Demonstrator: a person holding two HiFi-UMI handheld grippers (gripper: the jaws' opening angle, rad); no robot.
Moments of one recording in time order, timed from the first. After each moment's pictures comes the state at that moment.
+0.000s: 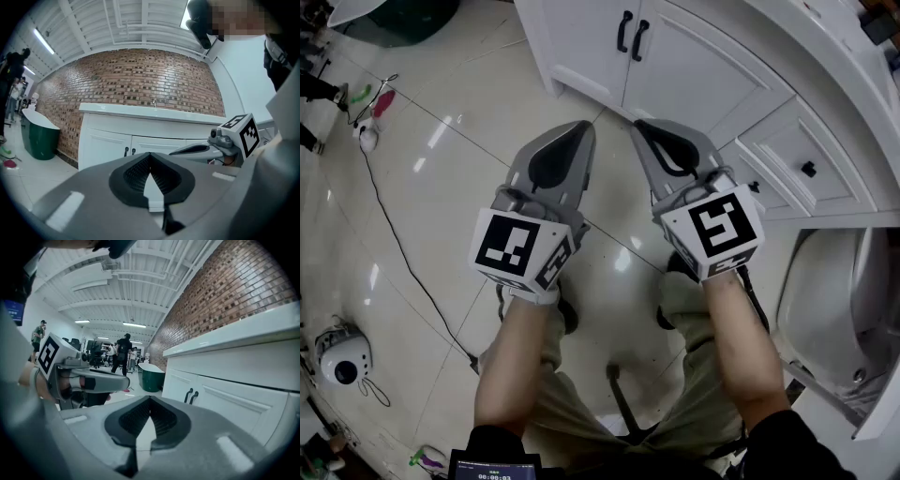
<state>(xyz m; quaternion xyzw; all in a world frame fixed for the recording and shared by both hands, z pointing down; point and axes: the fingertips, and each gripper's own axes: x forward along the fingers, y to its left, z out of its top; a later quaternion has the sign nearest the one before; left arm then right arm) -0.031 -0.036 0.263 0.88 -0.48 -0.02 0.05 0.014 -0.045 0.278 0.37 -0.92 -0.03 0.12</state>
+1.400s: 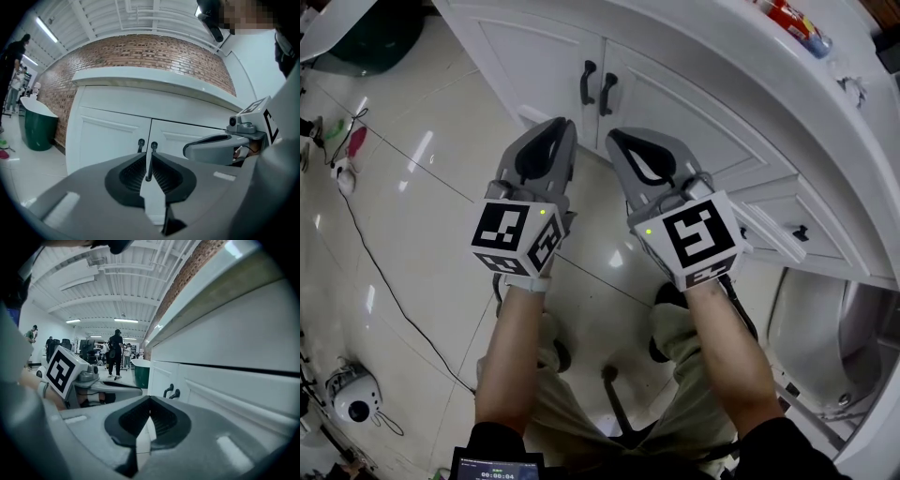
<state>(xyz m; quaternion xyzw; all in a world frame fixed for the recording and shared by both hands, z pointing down) -0.012 -0.219 0.315 0.87 -0.49 0.00 0.10 0.032 -0.192 0.301 0.39 -0.91 0.01 0.13</state>
